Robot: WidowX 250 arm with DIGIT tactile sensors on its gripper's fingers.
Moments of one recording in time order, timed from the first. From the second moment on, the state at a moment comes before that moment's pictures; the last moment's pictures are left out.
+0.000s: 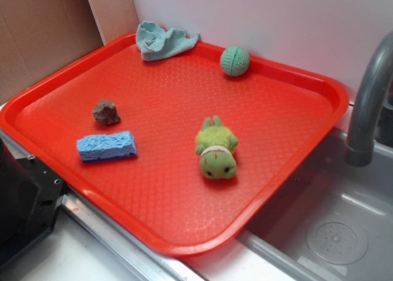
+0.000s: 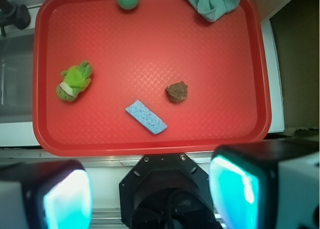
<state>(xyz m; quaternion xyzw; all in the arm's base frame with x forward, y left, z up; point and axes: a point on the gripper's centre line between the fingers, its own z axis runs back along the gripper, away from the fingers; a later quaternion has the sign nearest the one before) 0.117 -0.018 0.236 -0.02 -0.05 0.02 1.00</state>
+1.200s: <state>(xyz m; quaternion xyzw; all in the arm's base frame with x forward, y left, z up) 0.162 -0.068 0.166 -0.02 -0.04 0.26 0.96</state>
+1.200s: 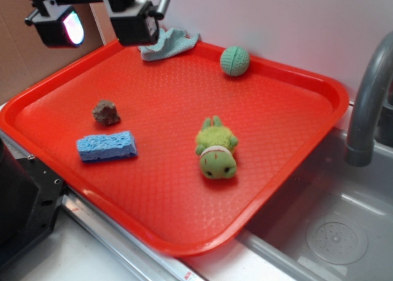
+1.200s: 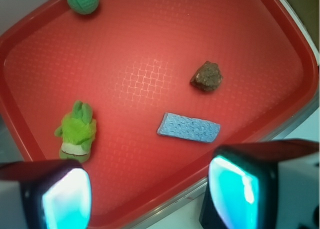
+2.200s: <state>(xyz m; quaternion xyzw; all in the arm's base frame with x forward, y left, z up) 0.208 -0.118 0.059 -0.06 -0.02 0.23 0.97</state>
